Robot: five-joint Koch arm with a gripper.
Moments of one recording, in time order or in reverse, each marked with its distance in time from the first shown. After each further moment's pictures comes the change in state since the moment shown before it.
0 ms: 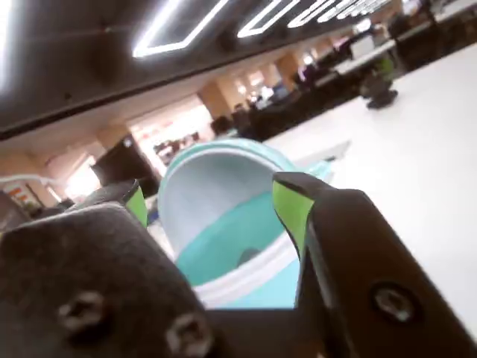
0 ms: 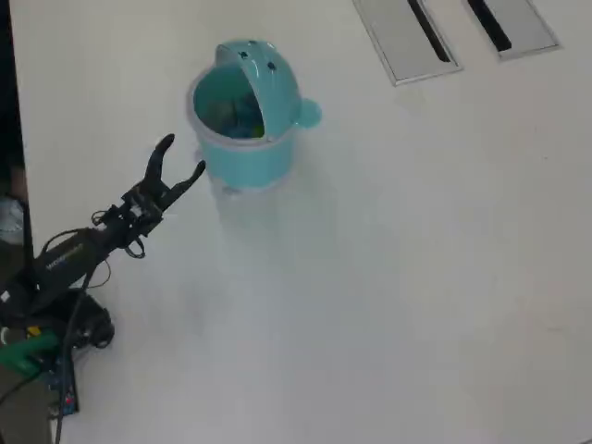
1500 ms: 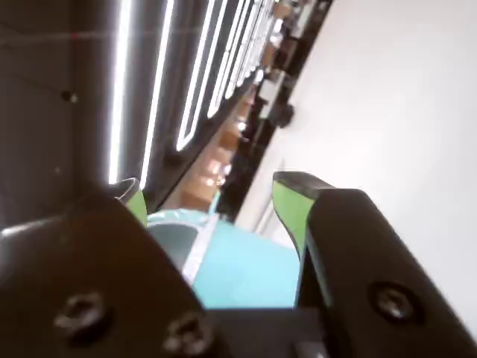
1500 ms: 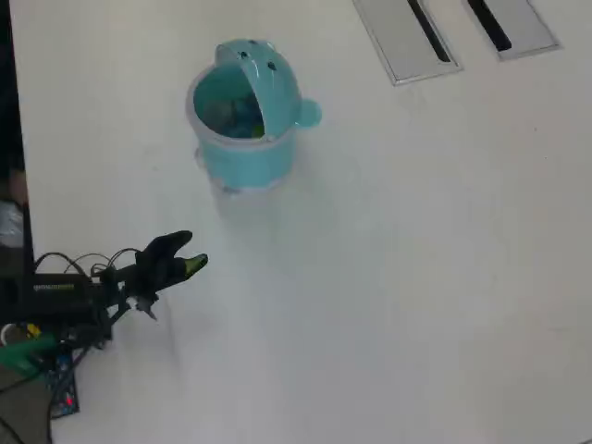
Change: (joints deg) arm 24.6 13.9 44.3 -25.3 37.5
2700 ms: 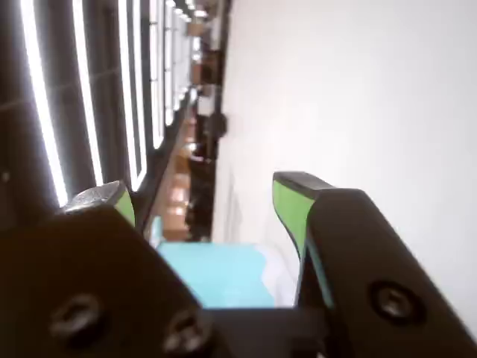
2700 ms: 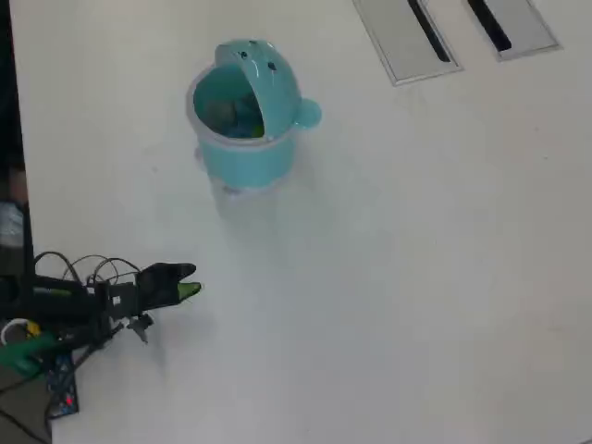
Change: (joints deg) arm 5.8 0.0 13.4 5.9 13.6
